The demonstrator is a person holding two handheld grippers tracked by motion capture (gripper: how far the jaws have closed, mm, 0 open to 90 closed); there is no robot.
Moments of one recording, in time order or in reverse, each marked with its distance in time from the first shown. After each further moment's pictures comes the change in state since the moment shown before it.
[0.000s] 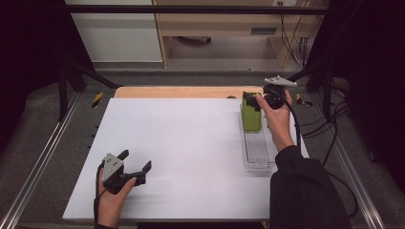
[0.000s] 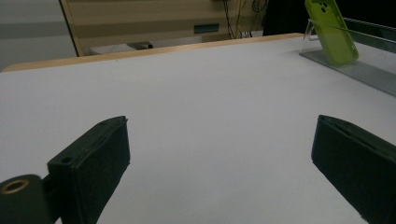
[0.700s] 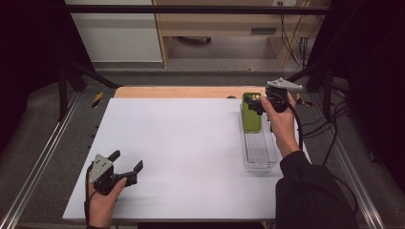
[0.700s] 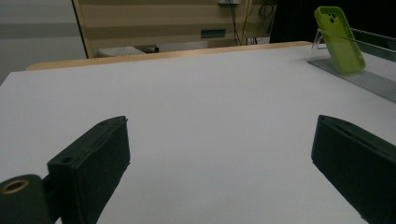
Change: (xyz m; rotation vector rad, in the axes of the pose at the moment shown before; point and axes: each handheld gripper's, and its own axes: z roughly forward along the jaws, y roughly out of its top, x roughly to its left) left arm 0.016 0.000 -0.017 -0.017 0.024 -0.024; right arm 0.008 0.001 -0.027 -0.016 0.064 -0.025
